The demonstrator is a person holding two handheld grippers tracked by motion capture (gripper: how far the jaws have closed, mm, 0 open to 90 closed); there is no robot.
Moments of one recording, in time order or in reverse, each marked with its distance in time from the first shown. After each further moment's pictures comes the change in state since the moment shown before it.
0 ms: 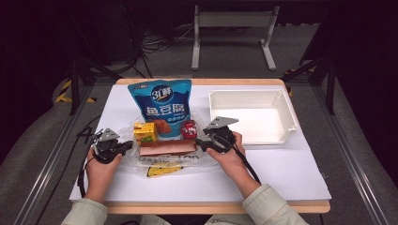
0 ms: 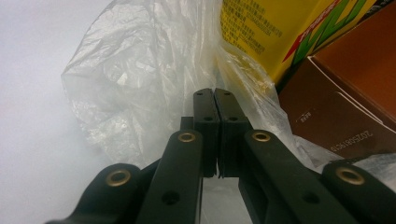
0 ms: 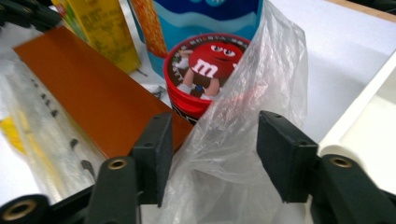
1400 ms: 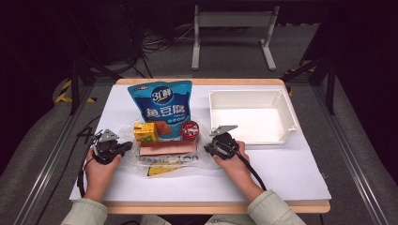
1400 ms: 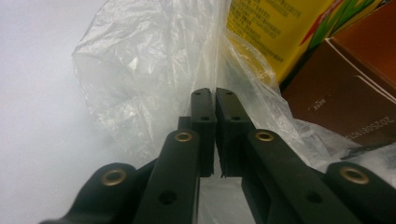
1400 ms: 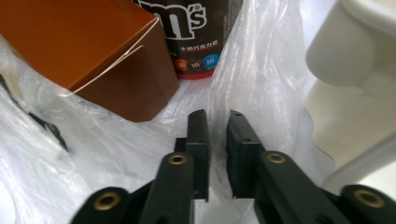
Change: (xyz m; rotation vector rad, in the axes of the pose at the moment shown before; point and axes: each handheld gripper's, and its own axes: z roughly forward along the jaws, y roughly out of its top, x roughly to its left) left arm 0.003 -0.005 0.000 0.009 0.016 0.011; right arm -0.008 -0.034 0.011 0.179 -0.005 0.055
